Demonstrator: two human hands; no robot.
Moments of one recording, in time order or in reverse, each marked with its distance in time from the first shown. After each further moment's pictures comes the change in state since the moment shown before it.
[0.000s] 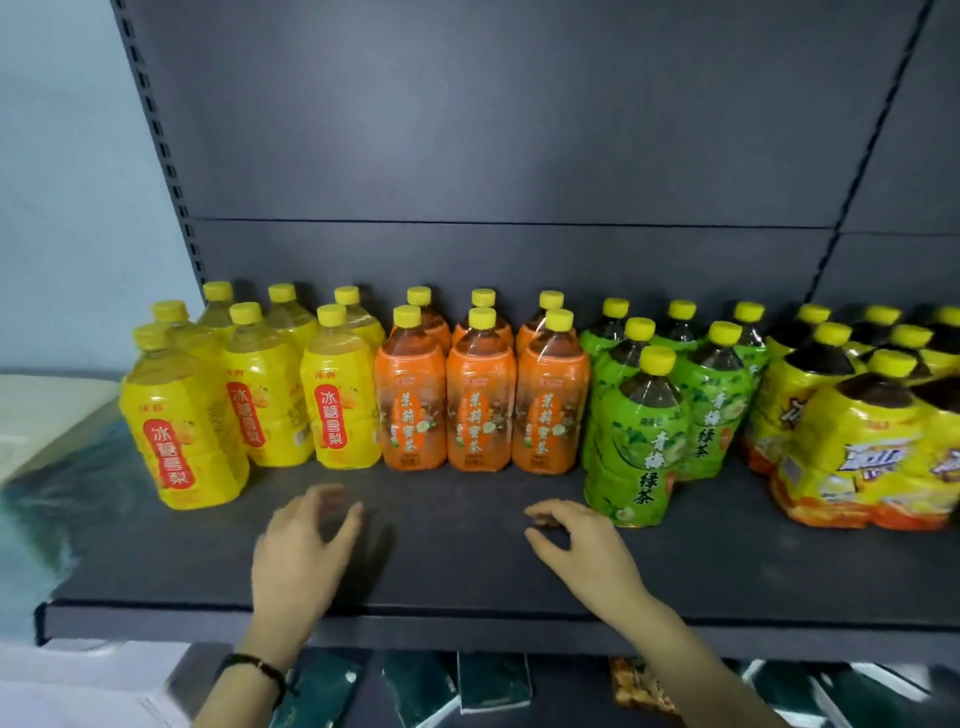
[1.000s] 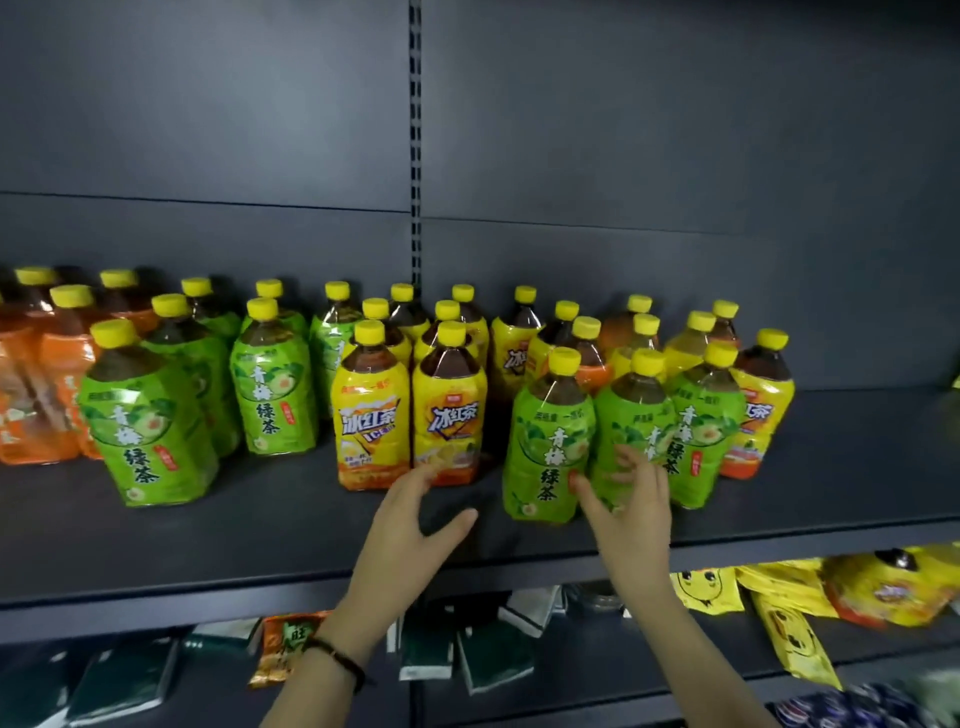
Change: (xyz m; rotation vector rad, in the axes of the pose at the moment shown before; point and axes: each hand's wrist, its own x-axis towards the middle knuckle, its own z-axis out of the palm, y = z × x) left_hand -0.220 0.473 0.287 -0.494 -0.436 0.210; right_hand -0.171 0.324 -0.391 0.099 0.674 0.234
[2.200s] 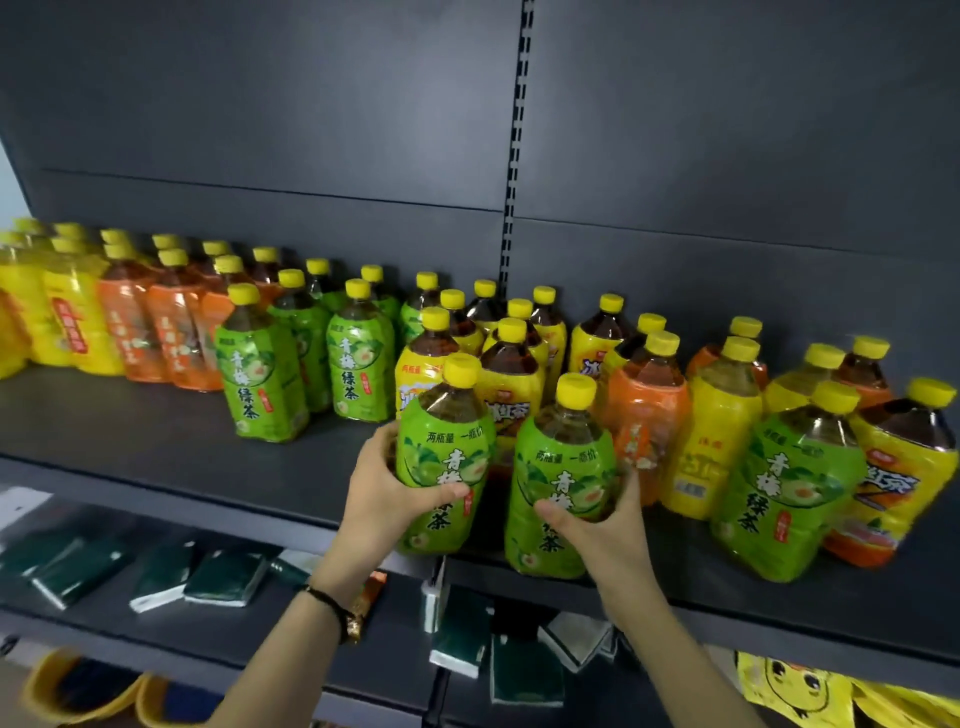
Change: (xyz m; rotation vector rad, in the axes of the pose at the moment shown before) left_hand 0.004 0.011 -0.015 -0.171 0.403 -0.274; right_hand 0.018 -0.004 0.024 0.608 -0.581 0.259
